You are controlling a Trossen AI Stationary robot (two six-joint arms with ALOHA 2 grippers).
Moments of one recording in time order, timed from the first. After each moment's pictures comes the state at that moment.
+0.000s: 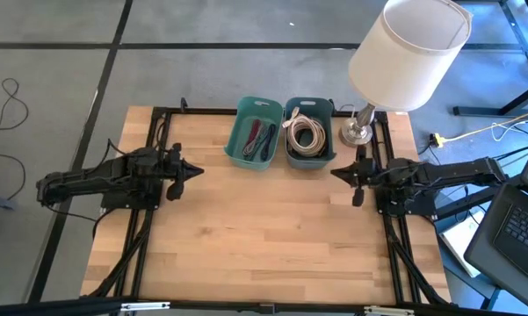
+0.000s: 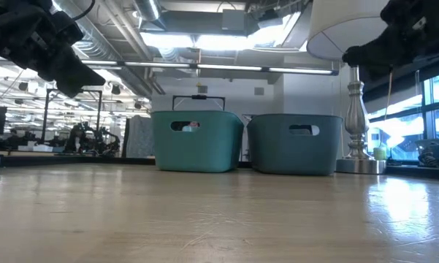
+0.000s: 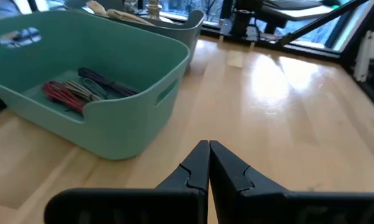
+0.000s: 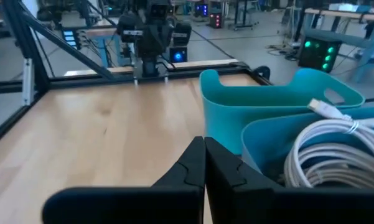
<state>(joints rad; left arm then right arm) 0.22 0.19 0.22 -0.34 0.04 -0.13 0.14 0.36 0.25 -0.06 0.29 0.08</state>
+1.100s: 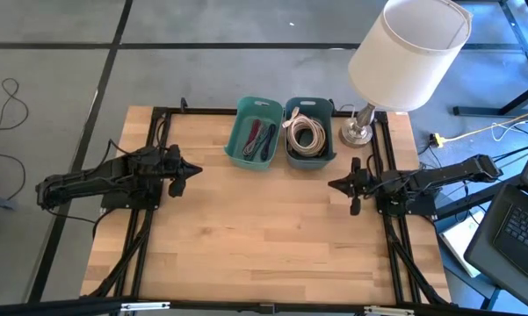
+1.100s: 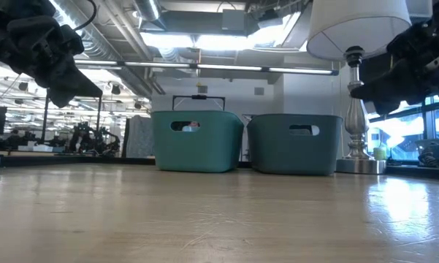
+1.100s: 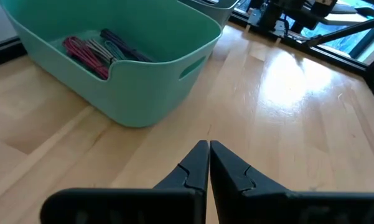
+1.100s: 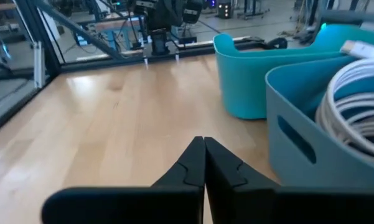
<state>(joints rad) 0.27 0.19 0.22 -0.42 0.02 -0.29 0.23 0.28 0.01 0.08 0.33 0.18</state>
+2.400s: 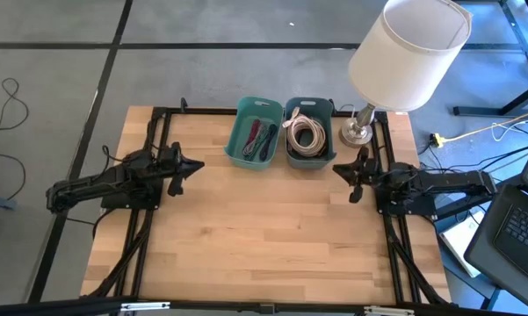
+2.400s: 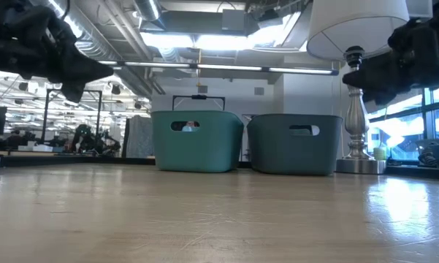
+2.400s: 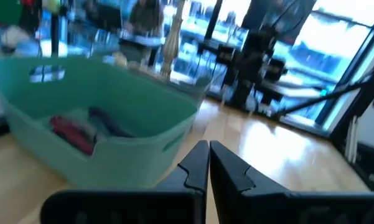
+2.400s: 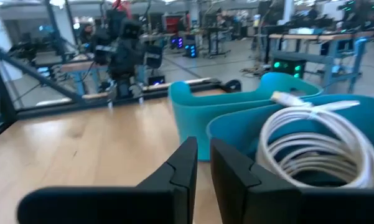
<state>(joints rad) 0.26 0.00 0.05 -0.11 0.01 -0.29 0.06 0.12 0.01 0.08 0.31 0.10</state>
